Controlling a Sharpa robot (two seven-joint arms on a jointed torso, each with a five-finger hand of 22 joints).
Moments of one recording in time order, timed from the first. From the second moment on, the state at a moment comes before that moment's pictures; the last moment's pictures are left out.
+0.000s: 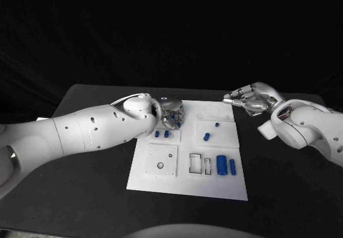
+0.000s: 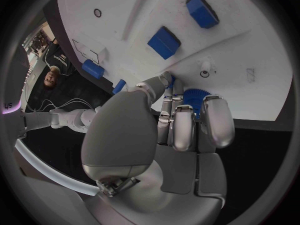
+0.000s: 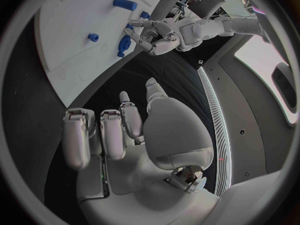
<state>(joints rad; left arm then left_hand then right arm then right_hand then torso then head) 1.26 -0.60 -0.07 1.34 -1.53 -0.07 -0.17 1.40 -0.19 0.57 0.02 0.05 1.10 0.10 0.20 0.13 1.21 0.03 0.24 0.15 1.47 -0.06 1.38 1.27 0.08 1.46 0.04 1.27 1.29 1.23 -0.87 0.00 1.42 -0.76 -0.28 0.13 1.25 0.01 -0.05 0.17 0.18 0.97 0.15 0.07 0.11 1.40 0.06 1.26 1.31 1.47 -0.01 1.46 1.31 0.04 1.46 0.09 1.46 1.31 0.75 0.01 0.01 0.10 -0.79</state>
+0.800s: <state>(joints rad) 1.26 -0.65 -0.05 1.40 -1.51 -0.13 -0.16 1.40 -0.18 0.59 0.00 0.05 1.13 0.11 0.19 0.14 1.23 0.04 0.20 0.14 1.47 -0.06 1.39 1.27 0.07 1.46 0.04 1.29 1.30 1.23 -0.87 0.00 1.42 -0.76 -0.28 0.13 1.25 0.01 -0.05 0.17 0.18 0.97 0.15 0.07 0.11 1.40 0.06 1.26 1.31 1.47 -0.01 1.46 1.31 0.04 1.46 0.09 1.46 1.31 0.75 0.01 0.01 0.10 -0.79</state>
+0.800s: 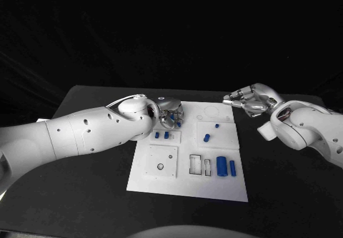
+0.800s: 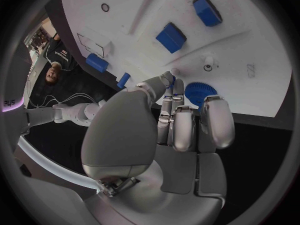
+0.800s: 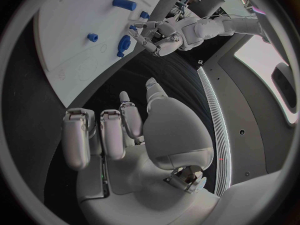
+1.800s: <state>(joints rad) 1.27 -0.81 -0.03 1.47 -1.38 -0.13 -0.16 1.39 -0.18 0.59 -0.01 0.05 1.13 0.11 0.17 0.13 1.24 0.04 0.18 0.14 1.47 -0.05 1.39 1.27 0.08 1.47 0.05 1.29 1.31 1.23 -0.87 0.00 1.42 -0.76 -0.28 0.13 1.25 0.01 -0.05 0.17 0.18 0.97 0.15 0.07 0.11 1.40 0.06 1.26 1.31 1.47 -0.01 1.46 1.31 0.04 1.46 0.09 1.46 1.31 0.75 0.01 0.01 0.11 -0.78</state>
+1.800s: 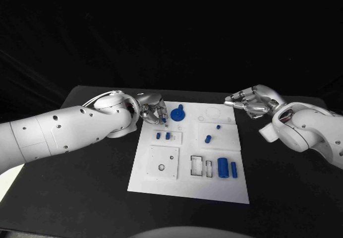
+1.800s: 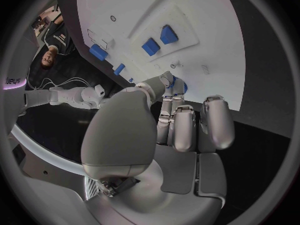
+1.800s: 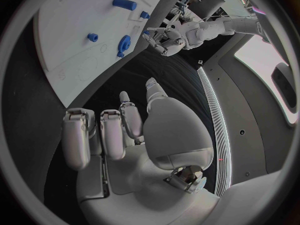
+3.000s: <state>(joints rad) 1.24 -0.77 -0.03 1.42 -1.39 -0.11 -0.16 1.38 -0.18 0.59 -0.01 0.05 1.13 0.11 0.17 0.13 1.24 0.04 0.17 0.14 1.47 -0.05 1.39 1.27 0.08 1.47 0.05 1.30 1.31 1.23 -0.87 0.00 1.42 -0.76 -0.28 0.13 1.25 0.01 -0.05 0.17 0.19 0.97 0.15 0.07 0.11 1.40 0.06 1.26 1.31 1.47 -0.01 1.46 1.31 0.04 1.46 0.09 1.46 1.31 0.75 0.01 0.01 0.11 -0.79</state>
